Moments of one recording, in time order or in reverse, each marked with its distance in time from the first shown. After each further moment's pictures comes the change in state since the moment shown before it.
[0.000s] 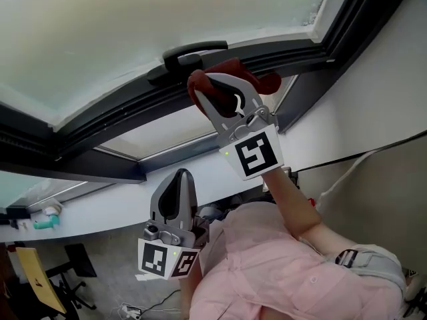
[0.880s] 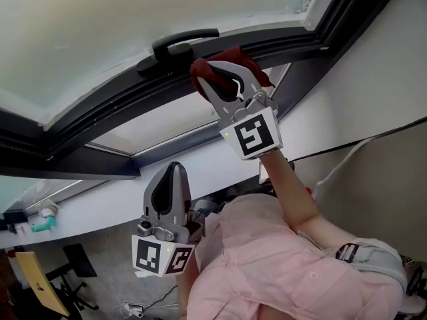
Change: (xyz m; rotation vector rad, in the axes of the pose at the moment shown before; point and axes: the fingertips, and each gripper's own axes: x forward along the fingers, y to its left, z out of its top) left arm -0.003 0.001 0.001 -0.027 -0.002 -0.020; right arm -0.001 -0.011 -0.031 -0.048 0.037 -0.025
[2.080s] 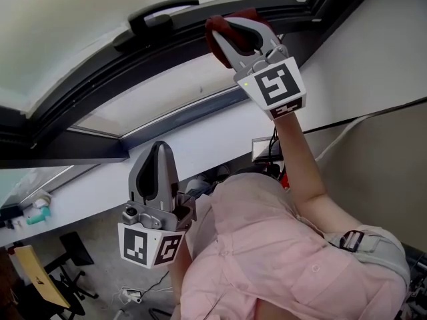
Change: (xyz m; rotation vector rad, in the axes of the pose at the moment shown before) left arm -0.001 -0.013 -0.003 0.003 -0.008 -0.008; right arm -0.028 -0.056 -0.033 0.125 0.072 -0.029
